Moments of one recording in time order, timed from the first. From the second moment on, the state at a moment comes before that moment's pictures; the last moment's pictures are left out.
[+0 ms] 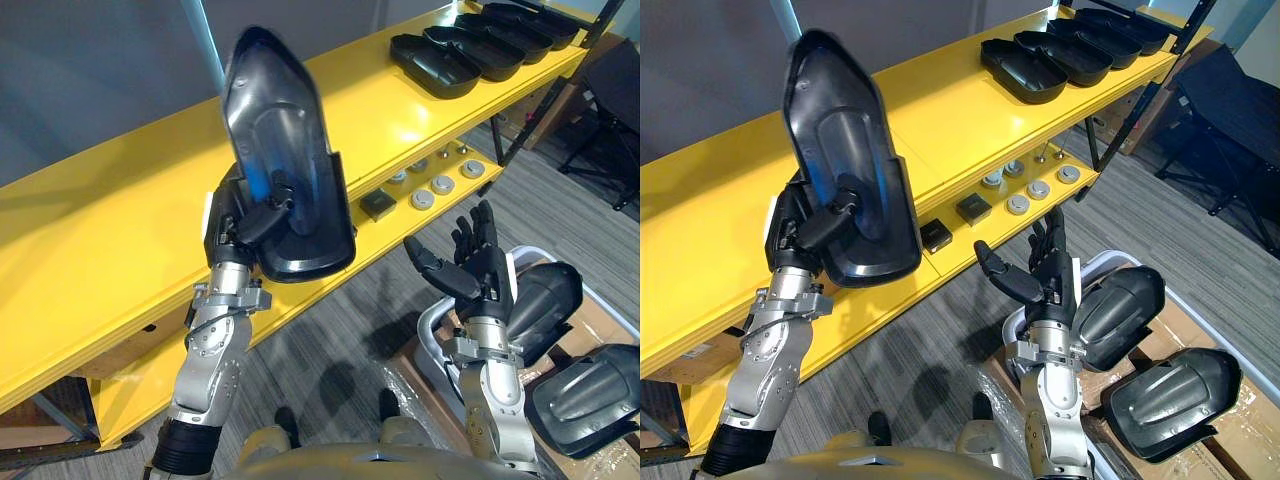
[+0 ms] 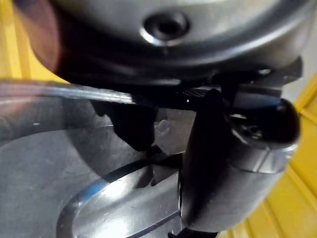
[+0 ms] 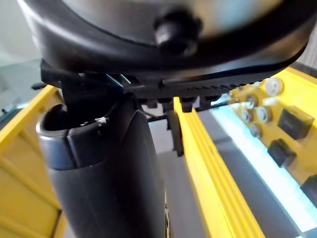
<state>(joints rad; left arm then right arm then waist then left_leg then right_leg) 0.00 0.16 -0.11 -0.30 -0.43 -0.06 0.25 0.26 -0.07 0.00 -0.15 0.28 -0.27 -0.08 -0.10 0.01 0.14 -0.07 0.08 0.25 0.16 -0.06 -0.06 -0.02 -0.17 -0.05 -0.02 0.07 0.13</state>
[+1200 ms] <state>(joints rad) -0.83 0.41 0.07 0.51 -0.58 -0.02 0.55 0.10 -0.19 0.15 -0.15 0.28 -0.22 -0.05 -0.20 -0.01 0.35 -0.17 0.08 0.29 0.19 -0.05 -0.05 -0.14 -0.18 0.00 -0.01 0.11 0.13</state>
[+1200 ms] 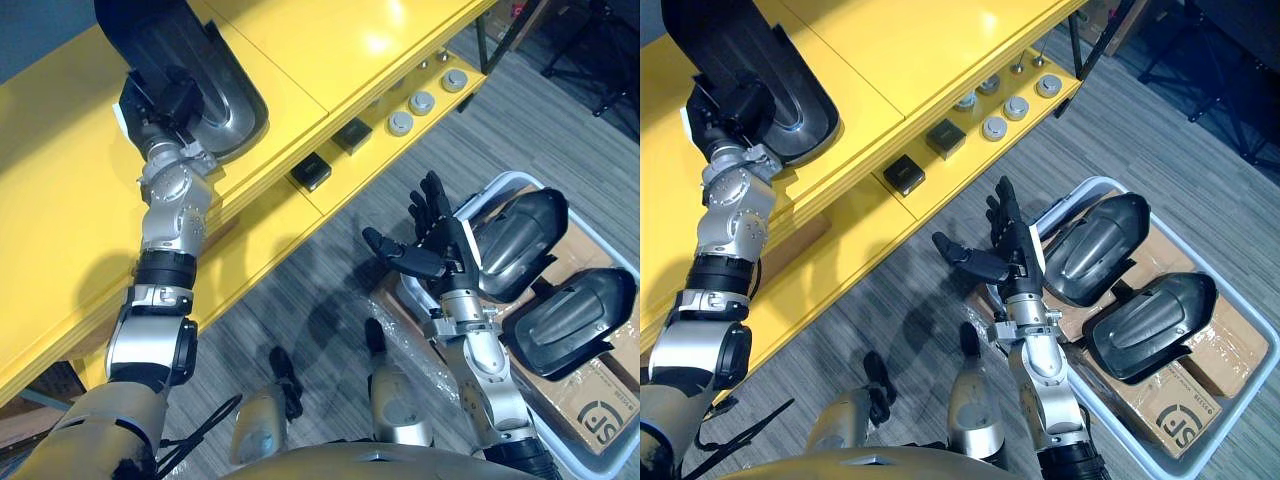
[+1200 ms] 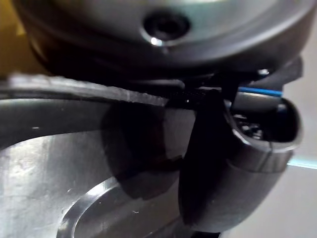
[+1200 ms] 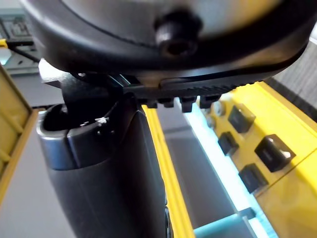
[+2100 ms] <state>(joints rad) -0.89 0.40 0.05 0.60 -0.56 0.01 0.65 0.15 -0.20 0.23 -0.15 0.28 -0.23 -0.10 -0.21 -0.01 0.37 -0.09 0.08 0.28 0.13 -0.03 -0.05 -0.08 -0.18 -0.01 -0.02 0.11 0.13</state>
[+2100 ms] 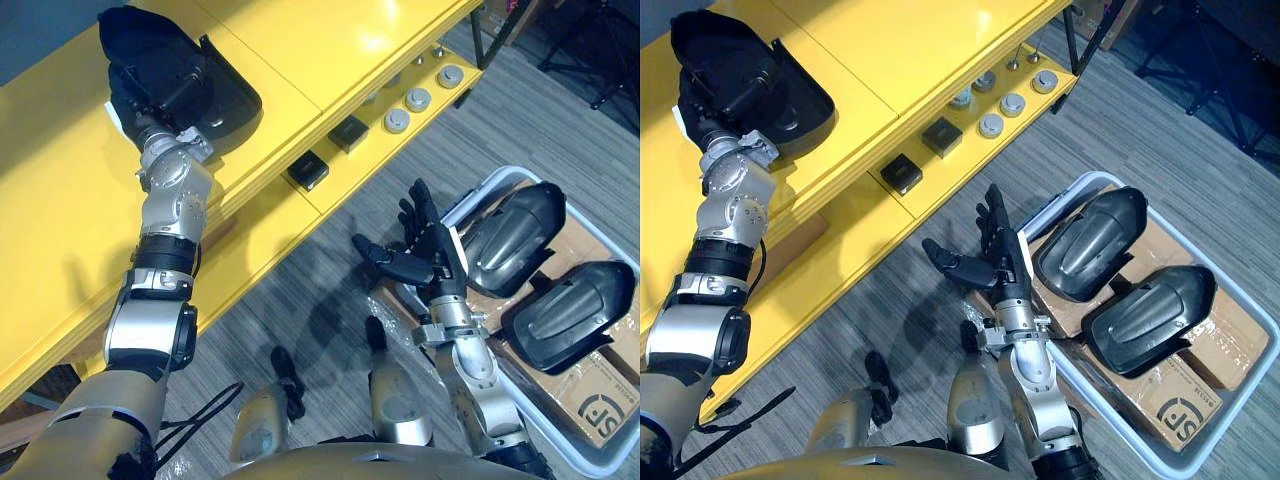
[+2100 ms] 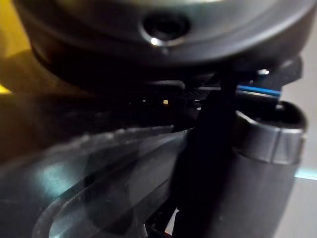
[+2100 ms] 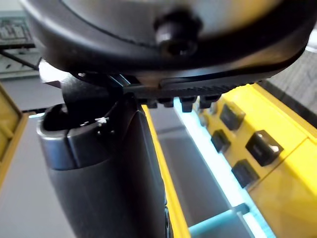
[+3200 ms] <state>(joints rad) -0.78 0.40 0.05 0.47 -0.53 -0.04 0.63 0.19 -0.16 0.24 -0.11 0.28 -0.23 -0.10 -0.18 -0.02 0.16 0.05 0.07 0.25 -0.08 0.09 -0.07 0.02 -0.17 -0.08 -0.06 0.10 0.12</state>
